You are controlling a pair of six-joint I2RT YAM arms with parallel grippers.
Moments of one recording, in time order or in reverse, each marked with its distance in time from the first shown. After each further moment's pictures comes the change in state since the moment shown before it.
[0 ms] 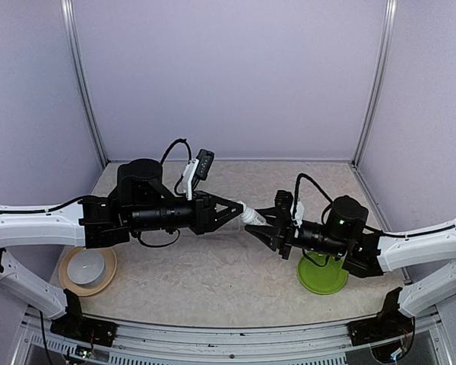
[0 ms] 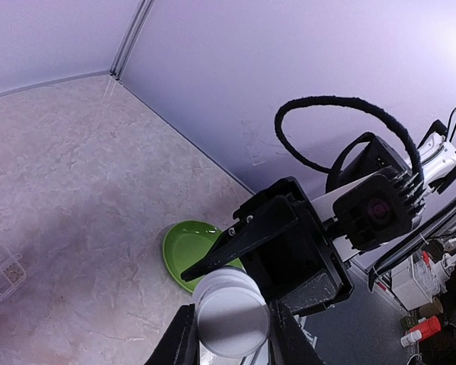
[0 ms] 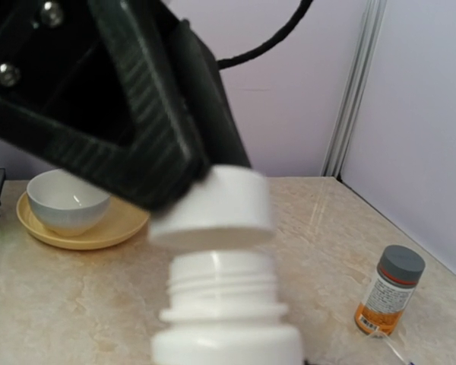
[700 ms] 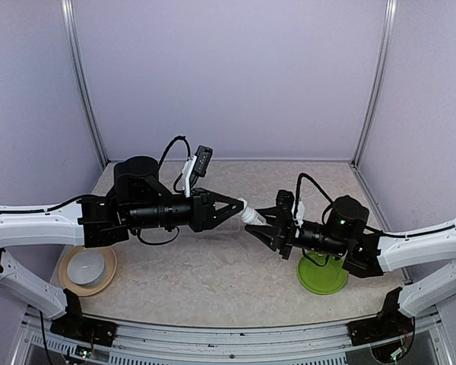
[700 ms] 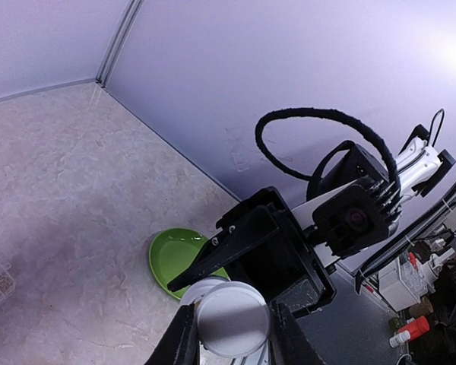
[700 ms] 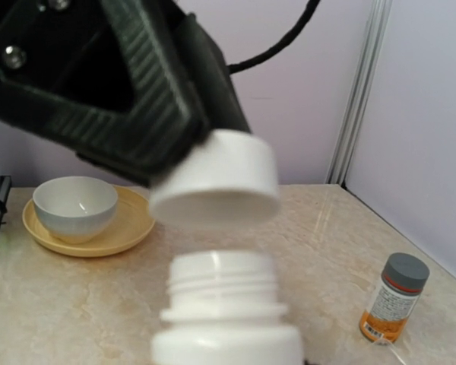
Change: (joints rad) left arm 0.012 -0.009 -0.006 0.041 0.045 -0.012; right arm -0.002 0.000 -0.002 0.017 -0.015 0.009
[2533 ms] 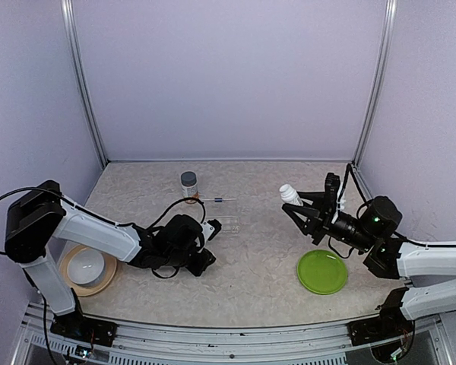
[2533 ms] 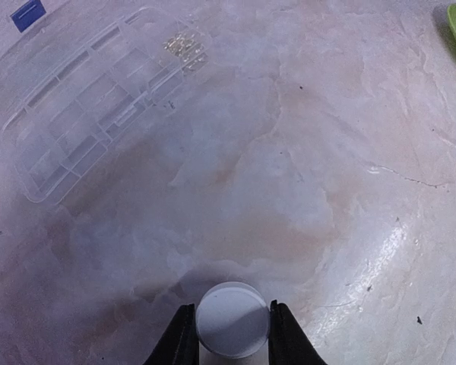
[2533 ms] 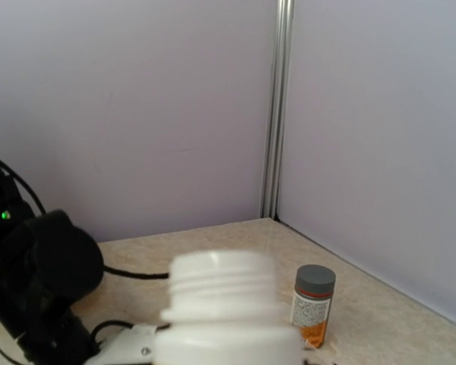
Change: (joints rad) left arm 0.085 0.424 -0.182 -0.081 -0.324 0.360; right arm -0.234 -0.219 -0.164 0.103 -0.090 0.153
